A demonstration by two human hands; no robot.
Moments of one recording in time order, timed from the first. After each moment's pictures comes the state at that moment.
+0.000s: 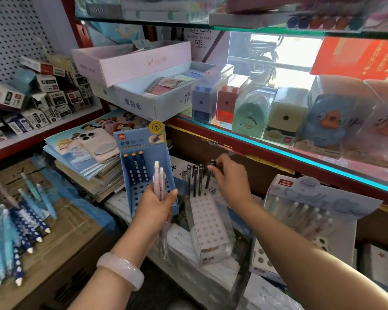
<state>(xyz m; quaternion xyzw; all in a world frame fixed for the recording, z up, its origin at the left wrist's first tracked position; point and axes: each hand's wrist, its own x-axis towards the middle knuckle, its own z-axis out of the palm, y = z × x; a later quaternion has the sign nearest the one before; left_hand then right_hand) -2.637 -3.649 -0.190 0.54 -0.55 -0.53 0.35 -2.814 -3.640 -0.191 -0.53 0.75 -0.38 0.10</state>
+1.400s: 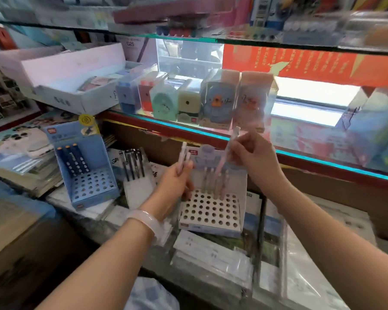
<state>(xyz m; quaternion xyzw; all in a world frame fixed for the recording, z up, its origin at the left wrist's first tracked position) -2.761 -3.524 -0.148 0.38 -0.66 -0.61 0.23 -2.919 -3.439 -0.119 -0.43 0.69 -0.58 0.13</state>
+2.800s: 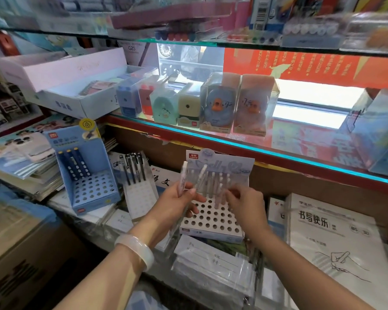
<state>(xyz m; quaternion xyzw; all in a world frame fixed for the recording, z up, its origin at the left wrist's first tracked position) -2.747 -3.513 -0.164 0.35 -0.64 -0.66 0.19 -2.900 -3.425 -0.202 -0.39 0.81 -0.42 0.12</state>
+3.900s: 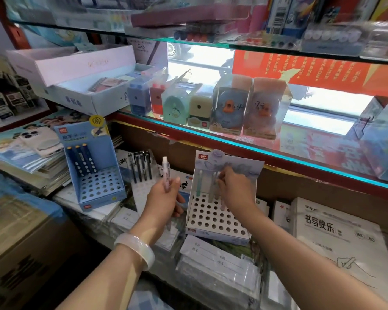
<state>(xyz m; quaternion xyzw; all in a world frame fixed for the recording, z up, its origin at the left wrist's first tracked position) -2.728 -3.534 -0.173 0.45 -0.58 -0.61 0.29 -2.891 -3.476 -0.185 -0.48 0.85 -0.21 0.00</state>
